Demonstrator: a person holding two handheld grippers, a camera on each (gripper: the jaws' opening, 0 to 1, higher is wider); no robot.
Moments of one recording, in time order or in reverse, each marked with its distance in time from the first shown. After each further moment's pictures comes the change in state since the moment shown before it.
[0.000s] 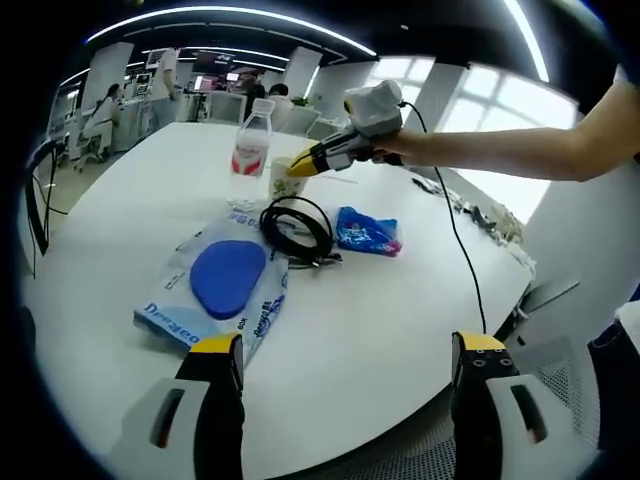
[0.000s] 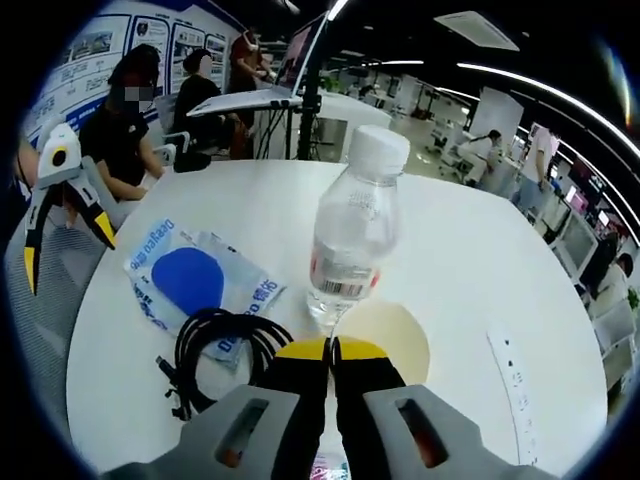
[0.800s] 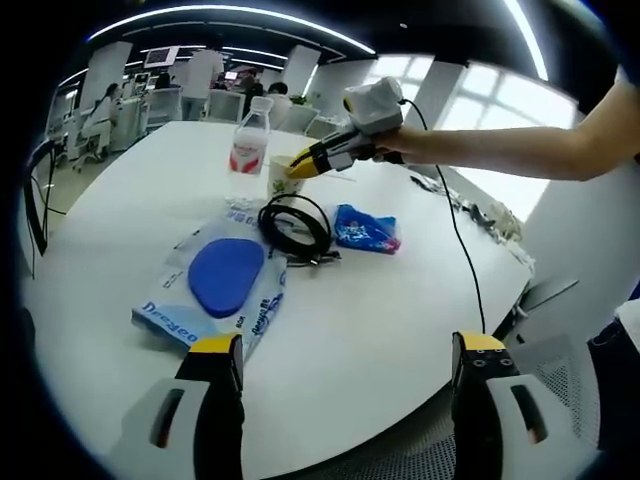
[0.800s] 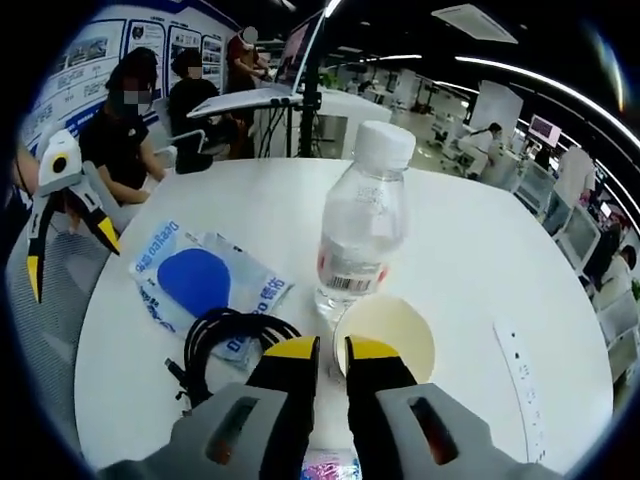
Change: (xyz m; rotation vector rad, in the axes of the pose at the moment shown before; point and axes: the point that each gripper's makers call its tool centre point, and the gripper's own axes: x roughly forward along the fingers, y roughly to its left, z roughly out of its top) left arm 0.001 -0.002 -0.002 0.004 0.009 -0.006; right arm -0.004 0.005 -0.001 0.035 0.000 0.018
